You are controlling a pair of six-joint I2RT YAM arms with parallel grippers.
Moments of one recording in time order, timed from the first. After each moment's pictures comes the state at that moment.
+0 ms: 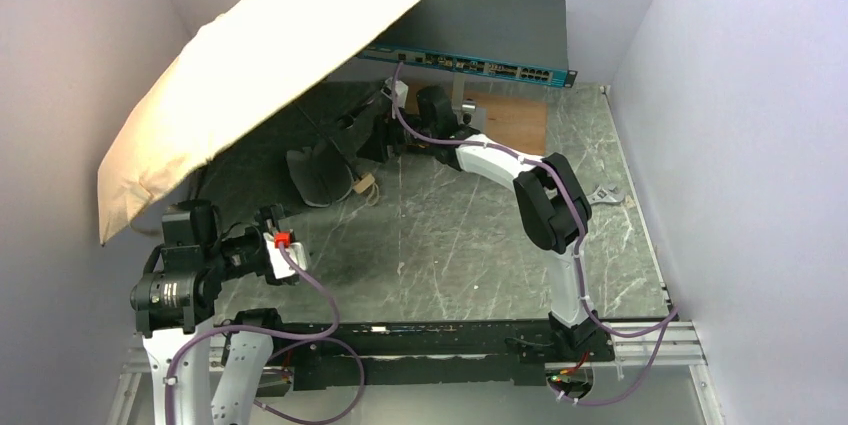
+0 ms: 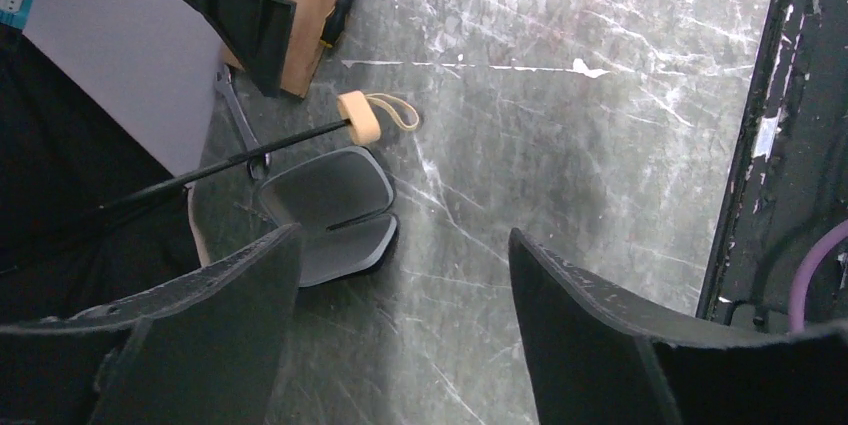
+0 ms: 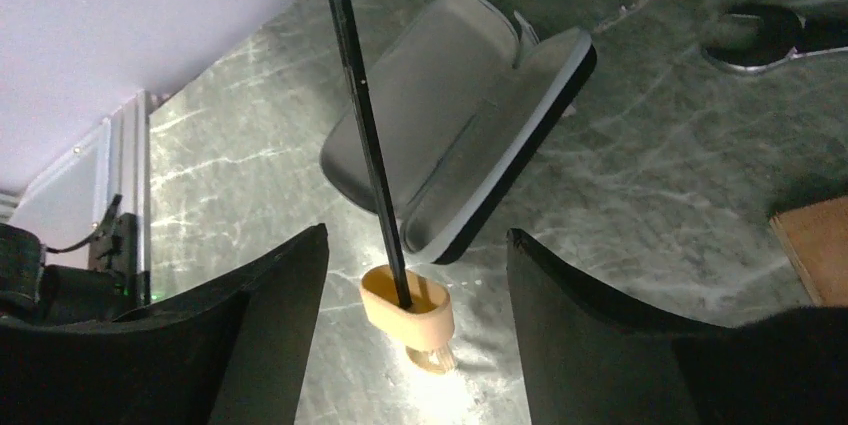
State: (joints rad) left arm 0.10 0.57 1.06 -1.25 0.91 1.29; right arm 0.61 2.10 1.59 0.21 -0.69 0.26
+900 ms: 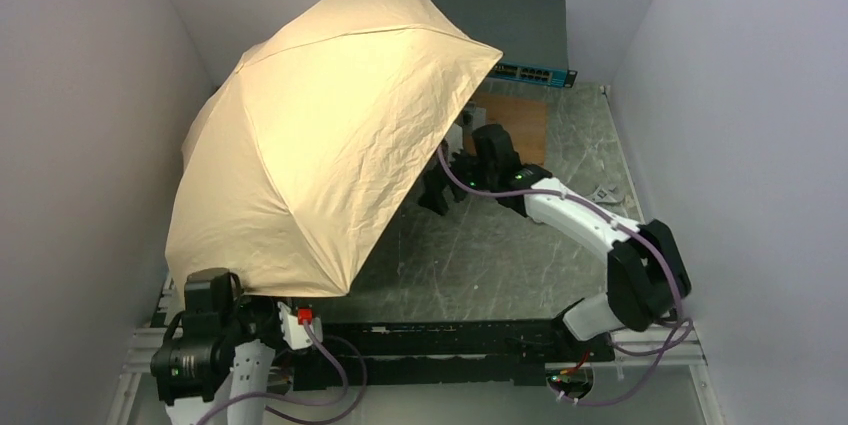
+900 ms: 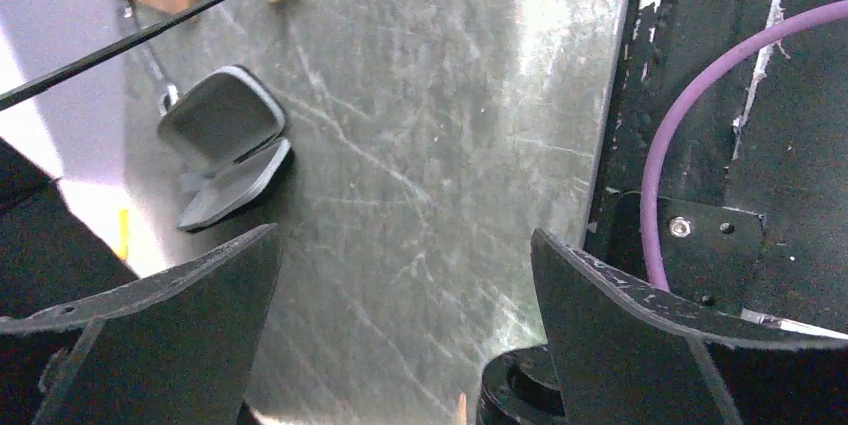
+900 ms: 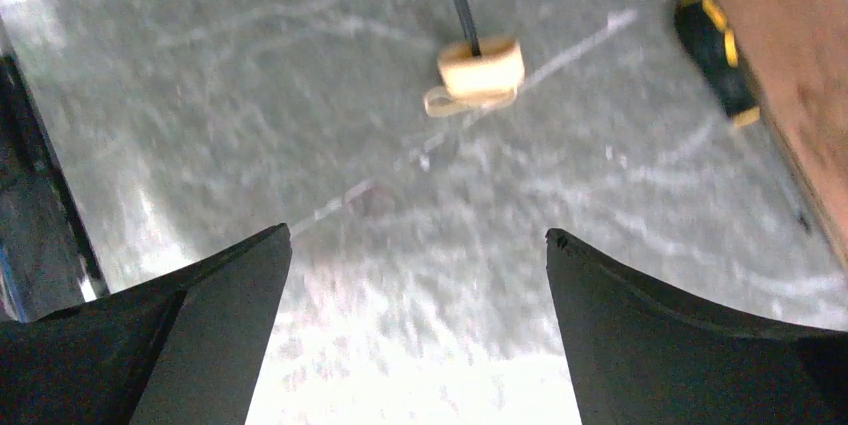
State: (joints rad) left arm 0.09 0.21 0.80 -1.52 0.75 1.50; right arm 0.57 1.50 1.04 -0.09 -0.50 -0.10
